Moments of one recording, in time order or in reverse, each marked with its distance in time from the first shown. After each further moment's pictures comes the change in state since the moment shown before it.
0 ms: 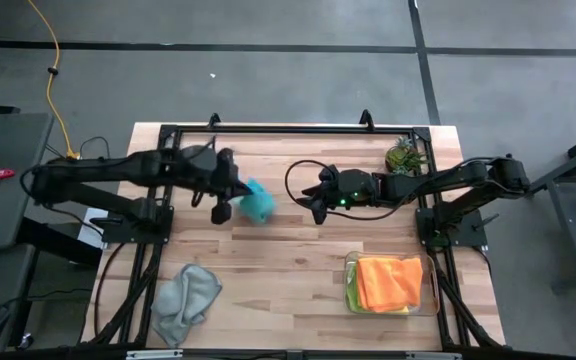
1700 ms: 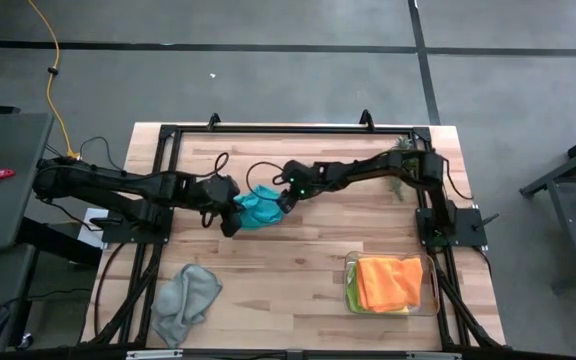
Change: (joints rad) left arm -0.123 0.018 -0.325 0.127 -0.181 -0.518; right arm -0.197 0.642 0.439 -0.336 -0.124 -0.113
